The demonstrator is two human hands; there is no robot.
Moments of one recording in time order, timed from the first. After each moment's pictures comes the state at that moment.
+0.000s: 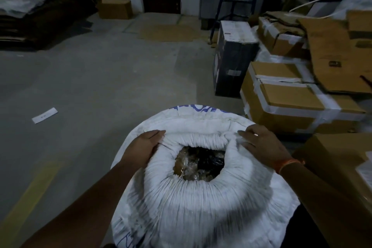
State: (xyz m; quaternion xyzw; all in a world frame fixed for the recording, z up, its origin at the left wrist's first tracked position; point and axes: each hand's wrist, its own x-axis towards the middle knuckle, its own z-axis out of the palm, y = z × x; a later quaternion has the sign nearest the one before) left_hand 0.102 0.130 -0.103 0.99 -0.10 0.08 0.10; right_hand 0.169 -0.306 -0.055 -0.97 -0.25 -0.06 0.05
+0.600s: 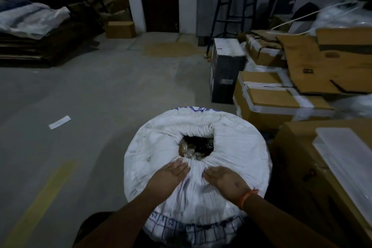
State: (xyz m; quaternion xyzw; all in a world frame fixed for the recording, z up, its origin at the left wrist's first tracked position) left_hand -0.058 0.038 -0.093 0.95 -0.30 -0.04 -0.07; right_hand -0.016 -0.245 -0.105 -0.86 -0.49 -0.10 0.04
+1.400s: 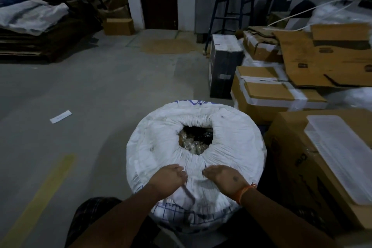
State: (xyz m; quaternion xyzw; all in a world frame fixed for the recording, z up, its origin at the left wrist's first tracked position) left_hand -0.093 0.023 -0.108 0.91 -0.39 0.03 -0.12; right_hand -0.066 -0.248 -0.093 -0.89 -0.44 -0.05 0.08
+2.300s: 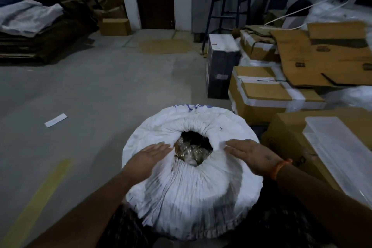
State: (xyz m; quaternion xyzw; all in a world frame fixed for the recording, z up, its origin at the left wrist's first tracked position) left_hand -0.056 0.098 -0.078 0.95 -0.28 0.10 0.04; right_hand 0.004 -0.344 -0.026 -0.89 -0.45 -0.08 -0.03
